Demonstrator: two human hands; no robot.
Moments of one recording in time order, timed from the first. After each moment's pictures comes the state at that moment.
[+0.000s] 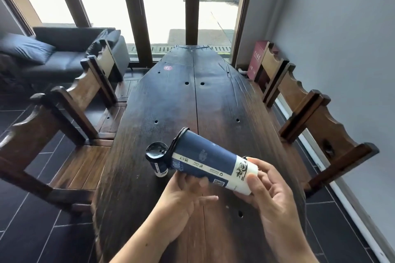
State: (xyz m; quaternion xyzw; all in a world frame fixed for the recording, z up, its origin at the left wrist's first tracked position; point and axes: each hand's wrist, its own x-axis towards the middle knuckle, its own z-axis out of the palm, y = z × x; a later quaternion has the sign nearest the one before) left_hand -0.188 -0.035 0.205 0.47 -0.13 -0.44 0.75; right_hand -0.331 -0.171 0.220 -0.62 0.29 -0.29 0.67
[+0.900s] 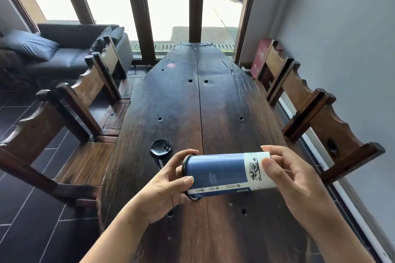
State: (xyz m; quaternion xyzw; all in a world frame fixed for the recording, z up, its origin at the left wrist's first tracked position) left_hand -0.138 -0.007 0.199 0.43 -0.21 -0.53 0.70; right_hand -0.340 -0.200 0.267 -0.79 0.29 -0.20 0.51
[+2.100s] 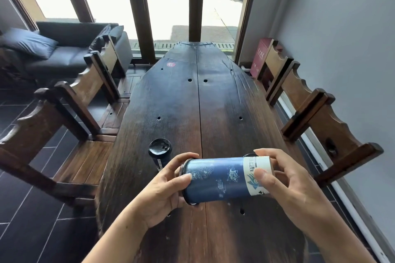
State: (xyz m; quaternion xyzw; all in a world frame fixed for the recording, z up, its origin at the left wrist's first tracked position) left_hand -0.147 -0.007 0.199 0.44 -0.20 -0.53 0.70; right_hand -0.345 -0.202 0.269 -0.82 0.27 -0.15 0.48
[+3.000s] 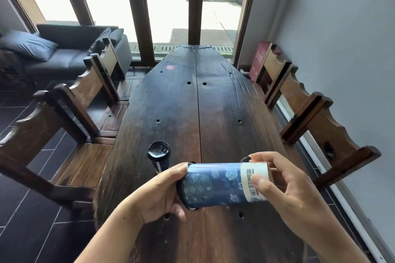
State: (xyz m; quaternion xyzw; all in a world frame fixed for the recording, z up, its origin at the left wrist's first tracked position) left_hand -0.133 -0.008 0.206 0.46 -0.19 -0.61 0.61; right_hand -0.346 -0.195 0.276 -0.84 0.25 -0.16 0.46
